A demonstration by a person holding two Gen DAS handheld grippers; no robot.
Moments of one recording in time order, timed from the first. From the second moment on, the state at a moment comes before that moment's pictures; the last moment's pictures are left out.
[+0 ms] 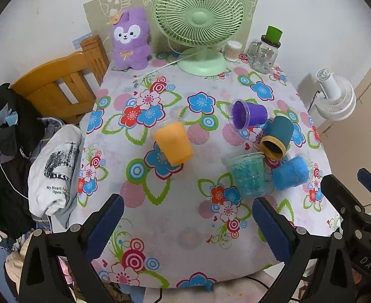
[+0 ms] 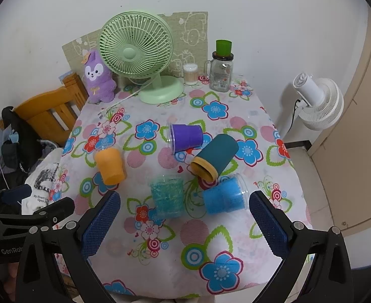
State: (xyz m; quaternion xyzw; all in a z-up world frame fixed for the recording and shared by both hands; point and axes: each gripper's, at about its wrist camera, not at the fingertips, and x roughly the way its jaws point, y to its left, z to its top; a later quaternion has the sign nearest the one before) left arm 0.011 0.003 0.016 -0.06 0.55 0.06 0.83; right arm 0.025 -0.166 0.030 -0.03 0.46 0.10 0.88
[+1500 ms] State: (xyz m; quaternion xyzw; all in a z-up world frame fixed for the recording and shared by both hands) left arm 0.030 -0.005 0.011 -0.05 0.55 0.09 0.83; right arm 0.065 -0.169 0.021 -0.04 0.48 0.12 0.87
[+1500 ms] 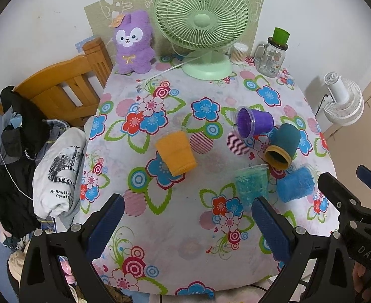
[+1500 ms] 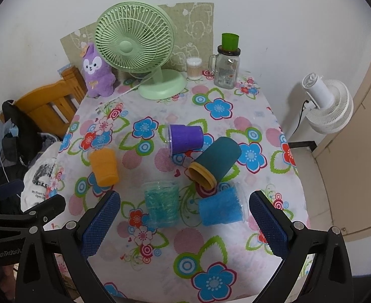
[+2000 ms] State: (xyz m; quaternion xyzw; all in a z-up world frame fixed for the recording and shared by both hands) left arm 0.079 0.019 -0.026 -0.07 0.59 0.10 0.80; right arm 0.117 -0.144 -0.003 -0.07 0.51 0.13 0.85
